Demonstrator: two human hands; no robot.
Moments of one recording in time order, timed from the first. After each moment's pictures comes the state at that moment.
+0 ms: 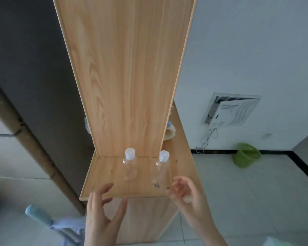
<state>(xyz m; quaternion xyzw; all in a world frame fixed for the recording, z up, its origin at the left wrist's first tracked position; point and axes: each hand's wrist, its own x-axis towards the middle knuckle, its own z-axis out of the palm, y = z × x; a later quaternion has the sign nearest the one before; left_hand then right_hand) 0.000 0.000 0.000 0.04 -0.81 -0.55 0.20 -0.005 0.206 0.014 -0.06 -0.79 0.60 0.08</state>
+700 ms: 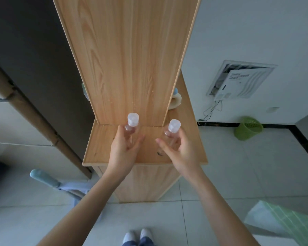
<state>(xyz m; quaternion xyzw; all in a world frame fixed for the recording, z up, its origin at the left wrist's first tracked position) -0.072 0.022 0.011 0.00 -0.77 -0.63 0.05 -0.053 0.182 0.019 -0.01 -0.82 0.56 0.09</state>
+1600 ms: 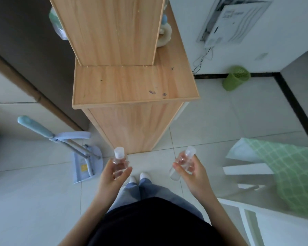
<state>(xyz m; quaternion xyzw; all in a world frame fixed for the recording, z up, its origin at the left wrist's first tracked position) 0.113 -0.032 -0.093 0.11 -0.71 -0.67 -0.18 0.156 0.198 -0.071 -0.28 -0.78 0.55 -0.07</state>
